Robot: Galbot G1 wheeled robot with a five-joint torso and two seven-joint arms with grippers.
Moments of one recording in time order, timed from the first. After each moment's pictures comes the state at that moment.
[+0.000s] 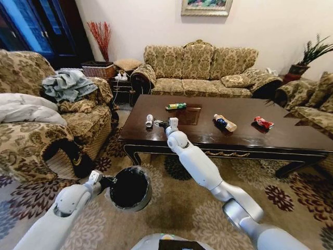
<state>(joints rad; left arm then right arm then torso) 1.52 -0.91 -0.71 -2.02 -0.30 0.74 0.35 -0.37 1.44 -0.20 1.40 0.68 -0.38 0.41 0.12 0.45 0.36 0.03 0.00</state>
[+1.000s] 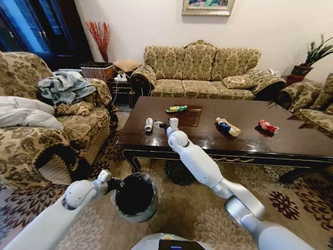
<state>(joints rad) 1.35 -0.75 -0.45 -1.94 -0.40 0.74 0.40 -0.33 1.41 -0.24 1.36 0.75 -0.38 0.41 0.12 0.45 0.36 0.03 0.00</state>
